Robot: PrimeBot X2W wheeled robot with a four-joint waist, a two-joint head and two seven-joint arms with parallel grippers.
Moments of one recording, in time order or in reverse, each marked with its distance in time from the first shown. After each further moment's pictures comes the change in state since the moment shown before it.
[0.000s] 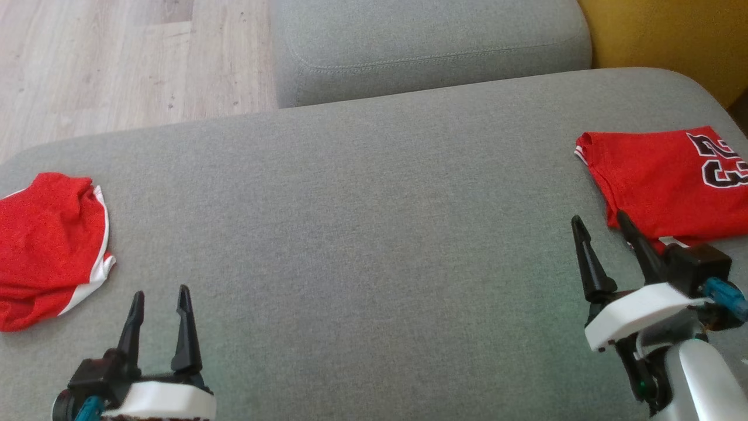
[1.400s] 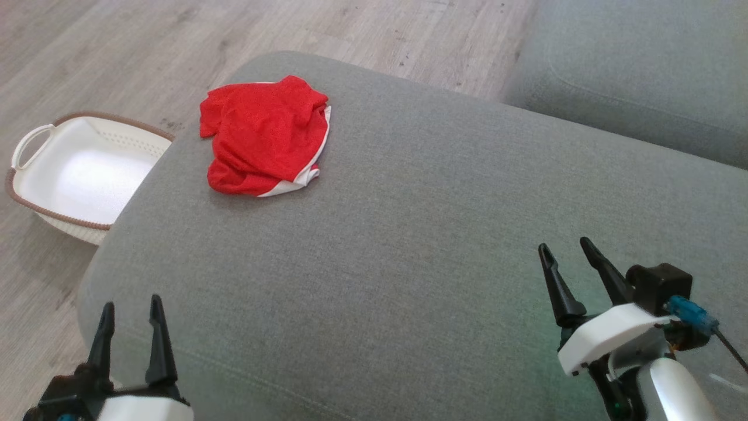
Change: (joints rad) left arm 0.077 0.036 0.032 -0.104 -0.007 0.037 0.023; right arm 0.038 0.034 0.060 0.023 0.011 0.000 0.017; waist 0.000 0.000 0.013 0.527
